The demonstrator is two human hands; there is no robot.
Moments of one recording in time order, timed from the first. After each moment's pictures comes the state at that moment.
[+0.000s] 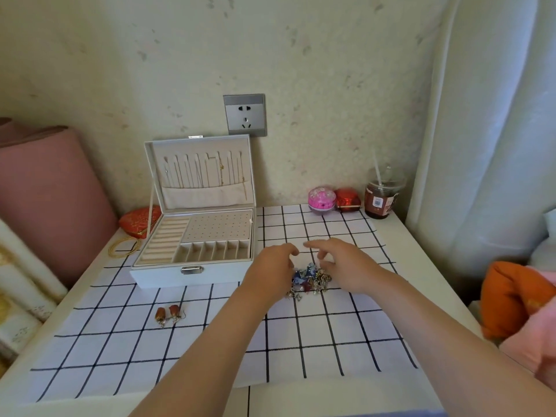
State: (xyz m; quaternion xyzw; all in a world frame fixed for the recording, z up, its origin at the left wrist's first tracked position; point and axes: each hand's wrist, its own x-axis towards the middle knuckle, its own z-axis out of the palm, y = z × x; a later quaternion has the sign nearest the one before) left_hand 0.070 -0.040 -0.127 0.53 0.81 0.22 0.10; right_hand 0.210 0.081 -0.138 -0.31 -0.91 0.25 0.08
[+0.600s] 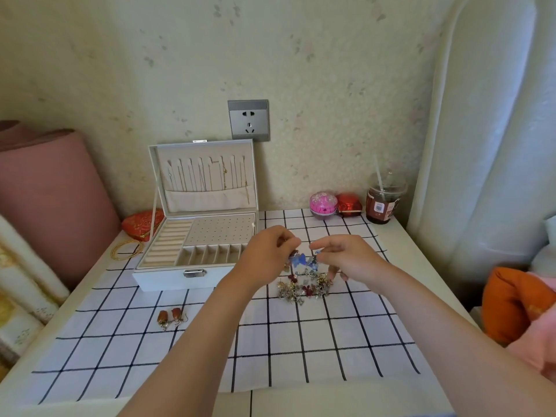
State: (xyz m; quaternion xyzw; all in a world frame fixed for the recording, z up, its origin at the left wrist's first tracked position) left_hand 0.056 -0.042 -0.092 0.47 0.76 0.40 0.20; right_hand 0.212 0.073 -0.109 -0.35 -0.75 0.54 0.16
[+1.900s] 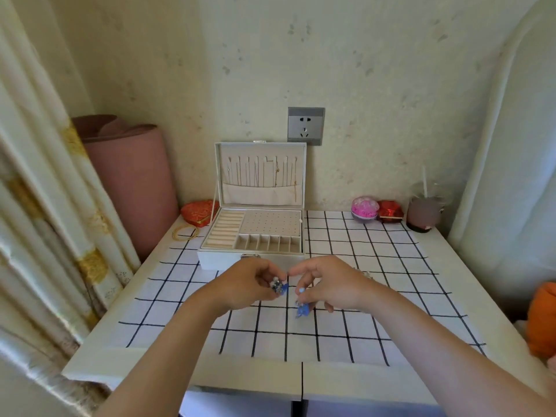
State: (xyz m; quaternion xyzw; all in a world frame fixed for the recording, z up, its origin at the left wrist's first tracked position) left_hand 0.003 -0.183 -0.093 0.44 0.75 0.36 0.34; right_hand 0.159 -0.033 -0.098 -0.22 -0.83 0.51 0.01
